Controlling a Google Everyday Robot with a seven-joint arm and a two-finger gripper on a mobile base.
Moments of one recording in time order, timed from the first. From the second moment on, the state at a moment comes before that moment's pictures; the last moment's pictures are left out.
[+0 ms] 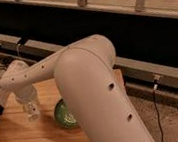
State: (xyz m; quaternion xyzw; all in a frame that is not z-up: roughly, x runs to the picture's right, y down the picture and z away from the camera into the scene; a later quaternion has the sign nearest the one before) arm -0.315 0.099 0.767 -0.30 0.09 0.54 0.78
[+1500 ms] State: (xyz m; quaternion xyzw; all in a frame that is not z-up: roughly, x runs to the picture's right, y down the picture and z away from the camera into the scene) arm -0.118 0.110 0.749 -0.24 0.16 0.63 0.72
